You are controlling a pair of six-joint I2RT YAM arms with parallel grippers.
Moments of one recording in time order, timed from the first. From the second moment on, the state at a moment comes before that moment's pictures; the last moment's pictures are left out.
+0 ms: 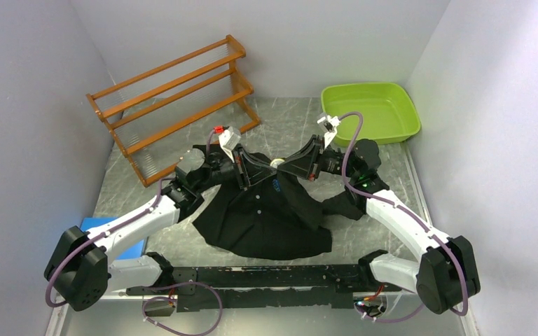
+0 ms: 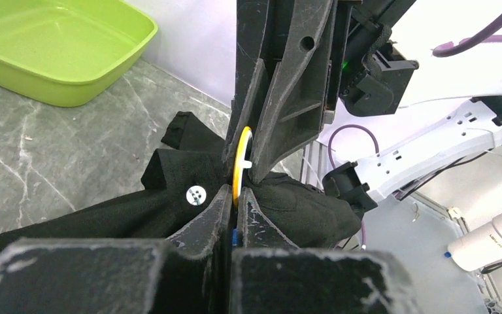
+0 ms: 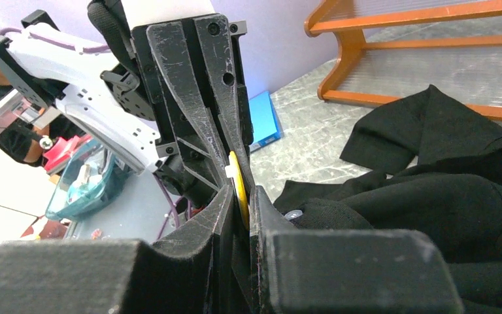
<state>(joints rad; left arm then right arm) -0.66 1.17 0.71 0.60 0.61 -0.50 0.39 1.13 0.70 0.60 -0.96 0.64</state>
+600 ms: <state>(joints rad) -0.67 1.17 0.71 0.65 0.59 -0.54 0.37 1.13 0.63 0.90 -0.95 0.78</state>
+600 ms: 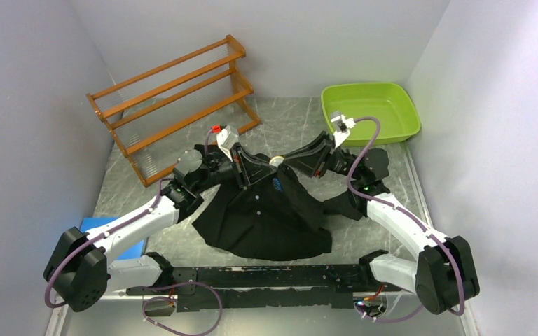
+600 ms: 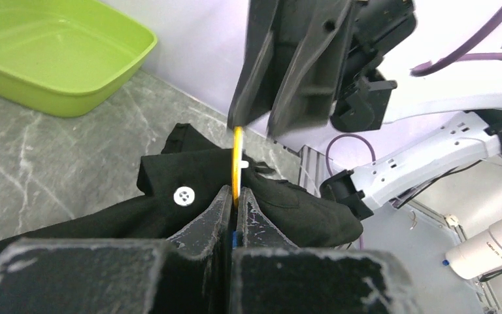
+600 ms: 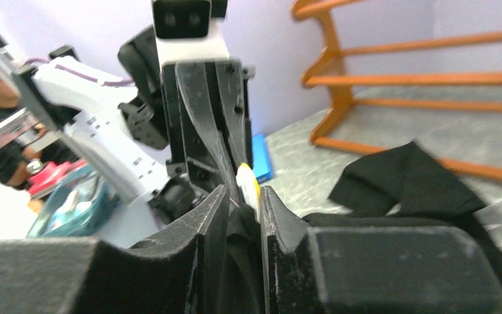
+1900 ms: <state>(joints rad) -0.65 1.15 0.74 0.49 0.80 -0.41 0.43 1.18 0.80 0.51 -1.21 0.29</state>
